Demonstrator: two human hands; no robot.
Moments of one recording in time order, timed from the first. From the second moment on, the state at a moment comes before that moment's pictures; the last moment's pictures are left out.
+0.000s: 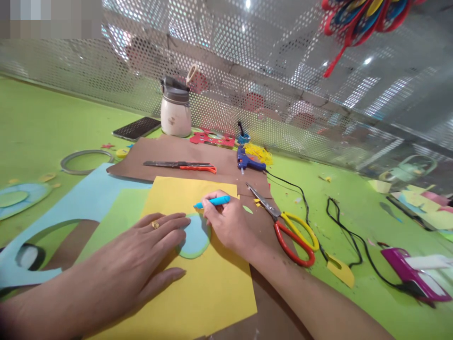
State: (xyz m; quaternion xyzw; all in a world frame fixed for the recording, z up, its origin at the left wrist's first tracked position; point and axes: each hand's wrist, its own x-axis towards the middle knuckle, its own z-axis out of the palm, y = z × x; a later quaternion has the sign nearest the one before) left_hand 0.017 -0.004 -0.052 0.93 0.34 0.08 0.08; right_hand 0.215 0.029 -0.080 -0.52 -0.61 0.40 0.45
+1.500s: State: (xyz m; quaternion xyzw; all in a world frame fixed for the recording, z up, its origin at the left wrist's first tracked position) left_hand 0.017 -0.004 -0.053 0.94 0.33 0.10 0.07; right_hand 0.213 0.028 -0.079 -0.53 -0.61 0.37 0.46
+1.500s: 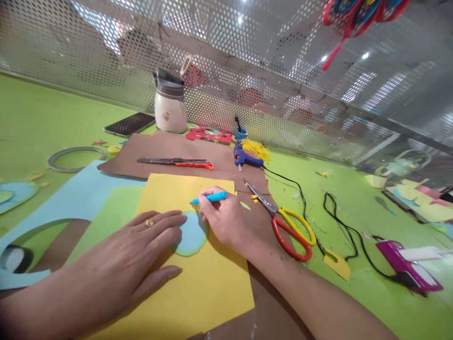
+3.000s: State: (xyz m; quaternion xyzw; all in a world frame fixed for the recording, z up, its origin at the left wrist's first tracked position) left_hand 0.012 -0.003 -0.056 0.94 0.33 0.08 0.06; right_hand 0.219 0.033 -0.080 -0.50 -0.57 0.40 0.52
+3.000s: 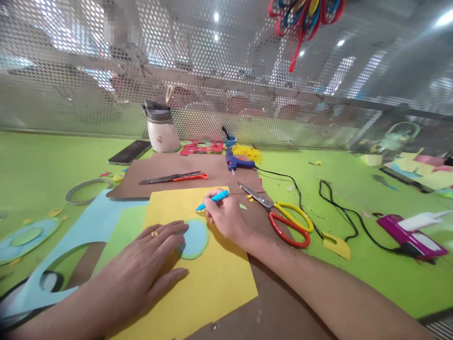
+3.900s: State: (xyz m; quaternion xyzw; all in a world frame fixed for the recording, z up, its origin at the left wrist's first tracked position) left_hand 0.015 -0.009 -0.039 0.93 0.34 0.04 0.11; right_hand 0.216 0.027 -0.072 -0.50 -0.57 0.41 0.50
